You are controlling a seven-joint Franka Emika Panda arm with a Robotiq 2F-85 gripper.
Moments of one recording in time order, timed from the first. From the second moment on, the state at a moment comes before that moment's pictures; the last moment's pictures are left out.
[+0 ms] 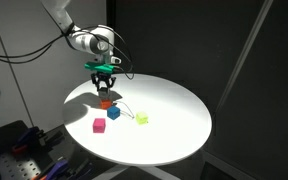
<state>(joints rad) 0.07 0.37 0.08 -2.09 -0.05 2.34 -0.30</state>
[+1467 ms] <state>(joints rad) -0.01 0.21 -0.06 -2.09 -0.07 2.24 0.02</state>
